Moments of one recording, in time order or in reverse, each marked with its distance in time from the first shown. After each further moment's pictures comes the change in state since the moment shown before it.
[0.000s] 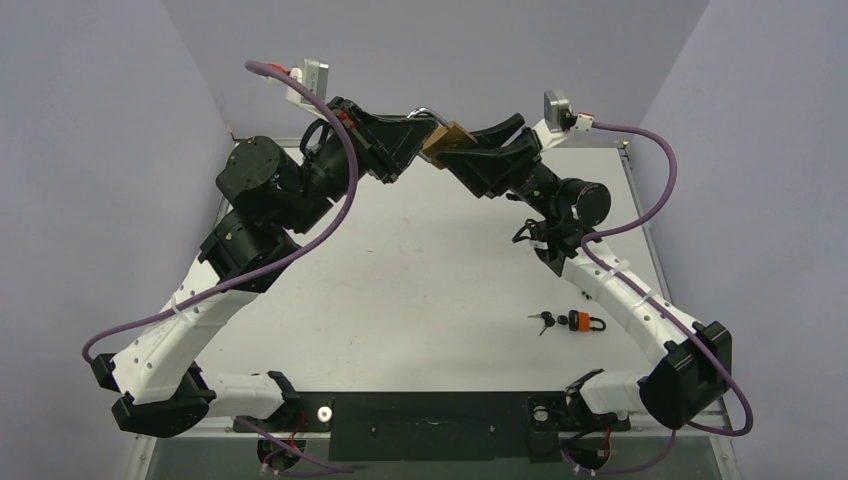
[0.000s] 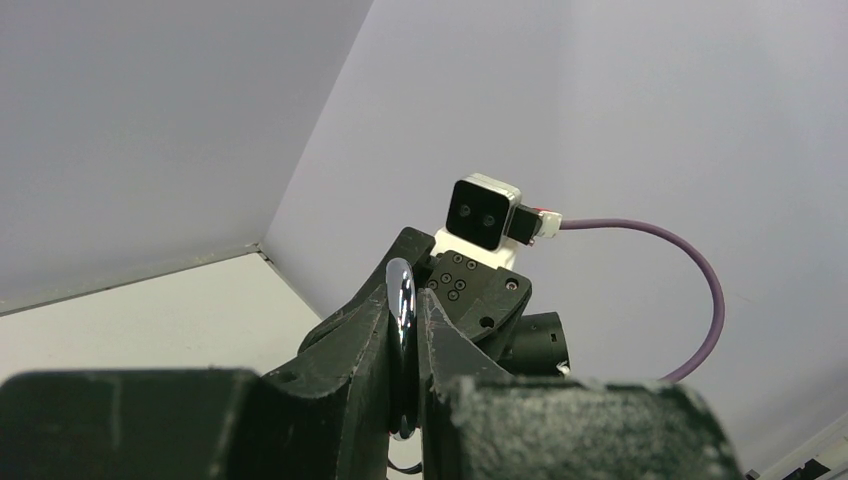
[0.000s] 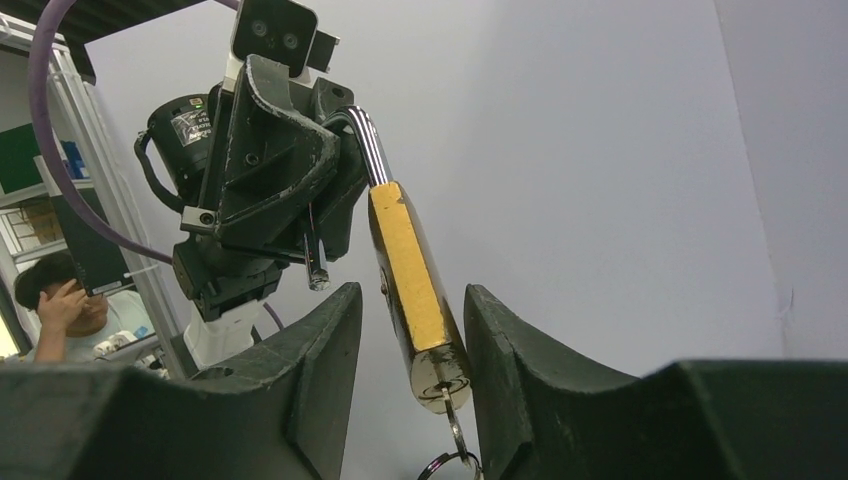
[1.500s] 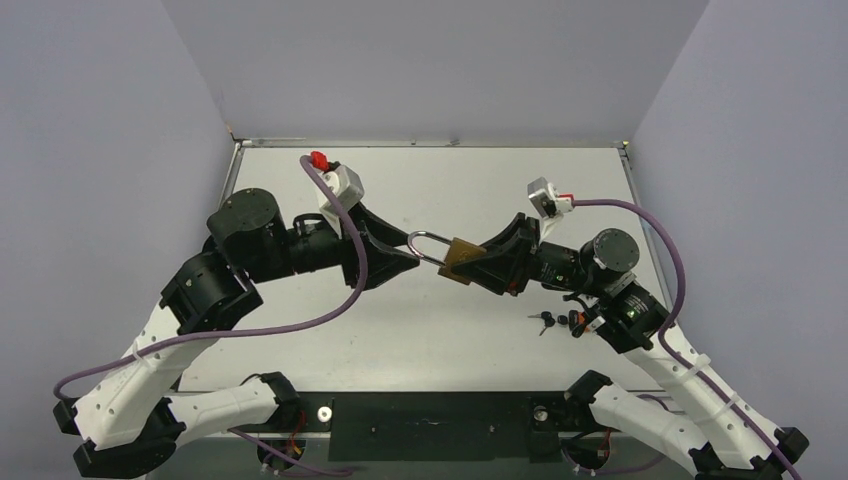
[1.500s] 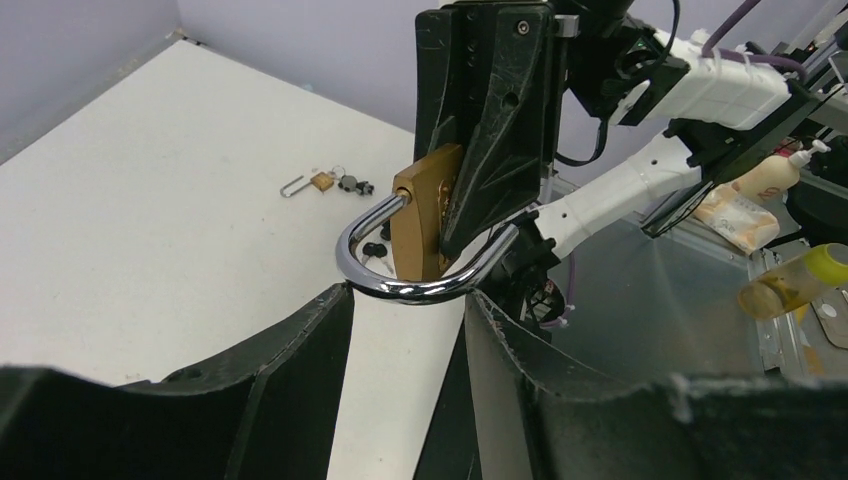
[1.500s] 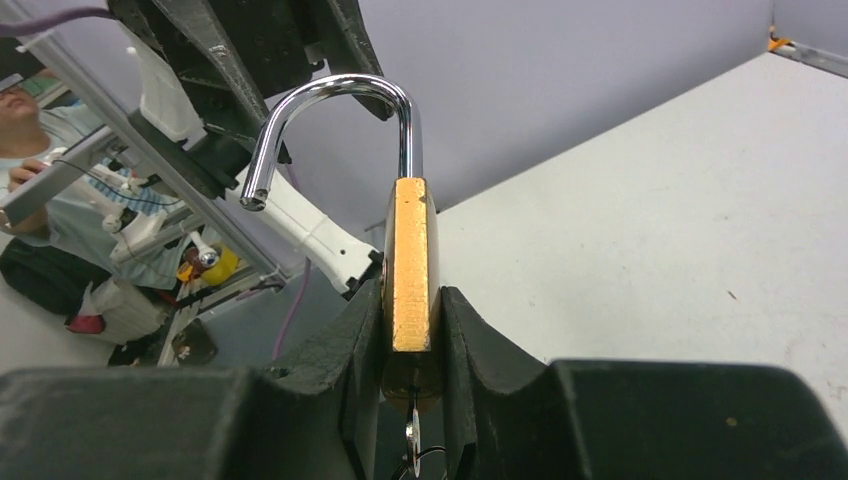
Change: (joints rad) left arm 0.026 -0.272 -0.287 -0.360 0.479 0.333; right arm 0.131 -0.518 -0.206 -0.988 -0.067 -0.400
